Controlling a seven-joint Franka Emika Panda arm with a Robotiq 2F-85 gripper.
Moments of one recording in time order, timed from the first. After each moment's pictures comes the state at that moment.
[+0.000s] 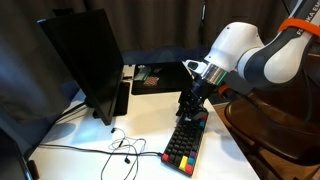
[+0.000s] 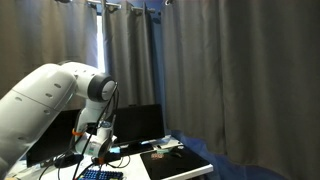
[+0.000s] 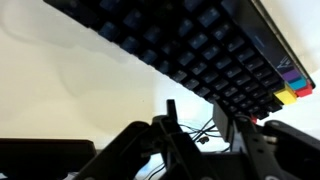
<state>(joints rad) -0.02 0.62 0.71 -2.32 -0.27 3.19 -0.55</state>
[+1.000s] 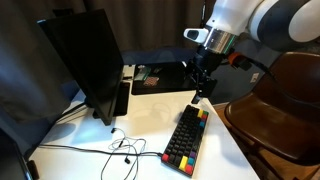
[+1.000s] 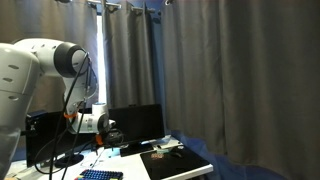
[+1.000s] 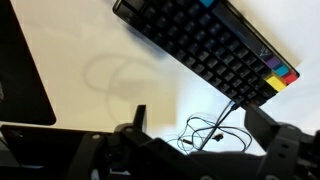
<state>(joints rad) -0.02 0.27 0.76 -2.32 -0.25 2.83 -0.36</state>
